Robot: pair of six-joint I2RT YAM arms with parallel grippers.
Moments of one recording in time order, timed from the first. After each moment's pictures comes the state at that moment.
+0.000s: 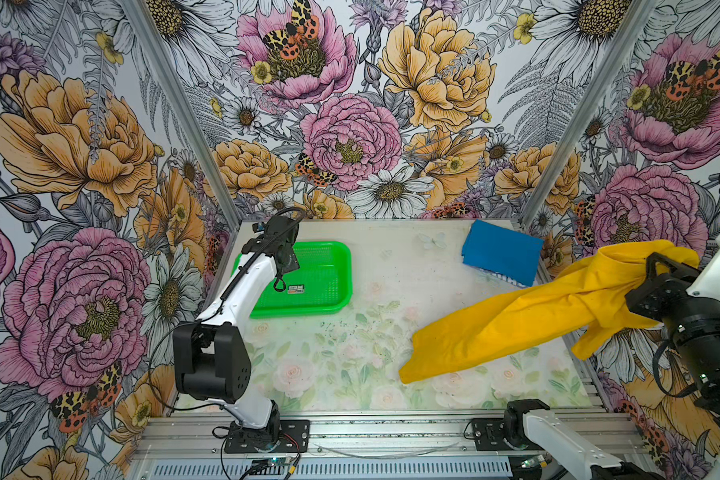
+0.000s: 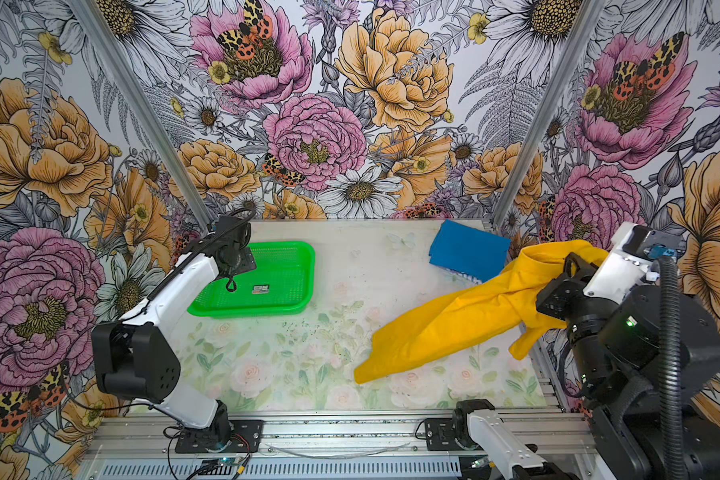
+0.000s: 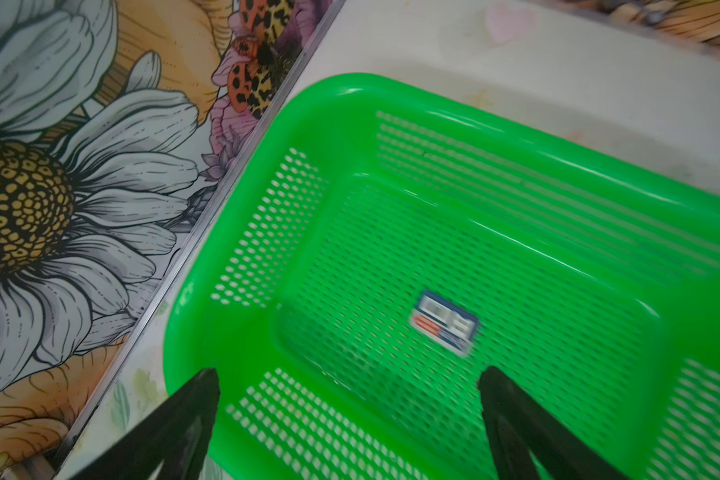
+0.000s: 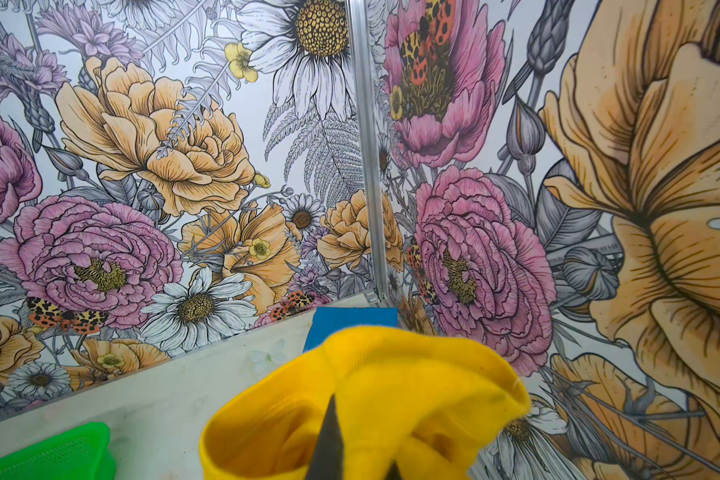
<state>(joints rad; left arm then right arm) -0.17 1.54 1.40 -0.87 -0.48 -0.47 0.06 0.94 2.12 -1.37 0.33 0.17</state>
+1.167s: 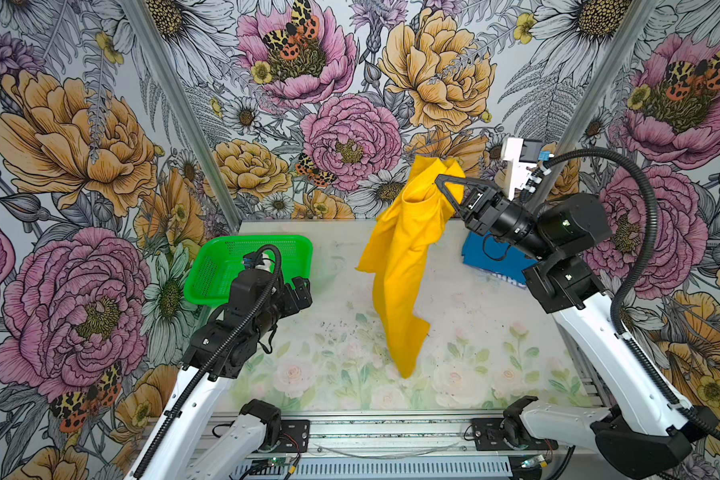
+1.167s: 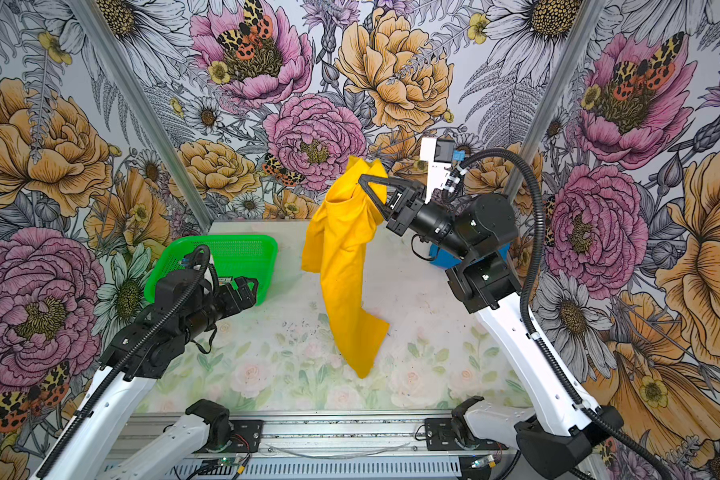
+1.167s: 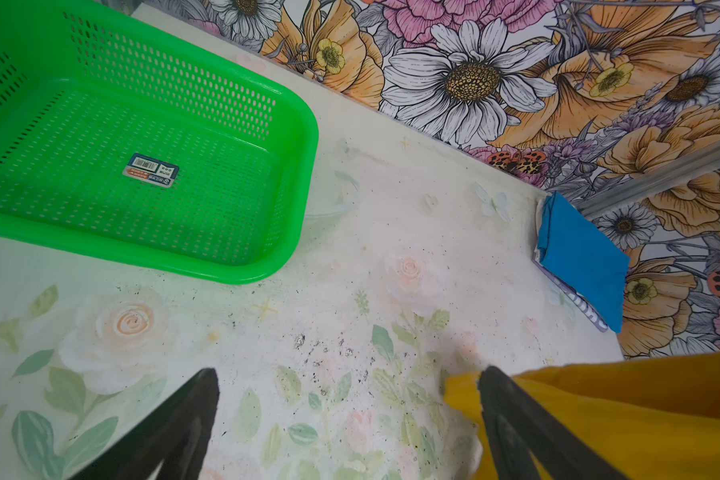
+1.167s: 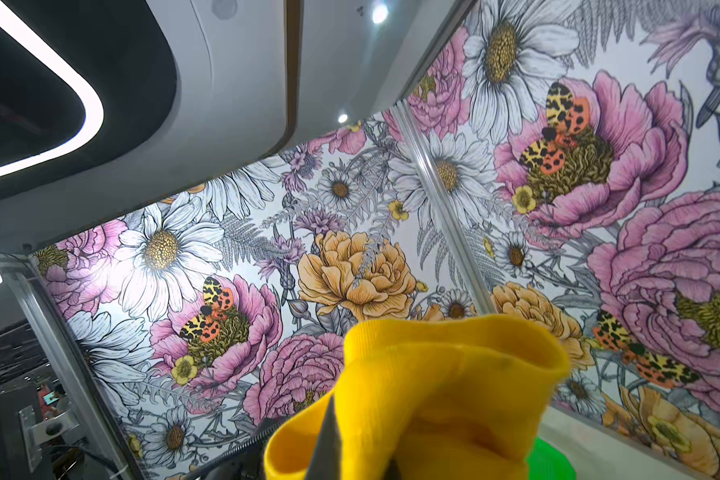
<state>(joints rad) -0.34 0.81 1.05 -0.84 -0.12 -0.57 0.44 1.20 1.55 0.14 -0.60 0.73</state>
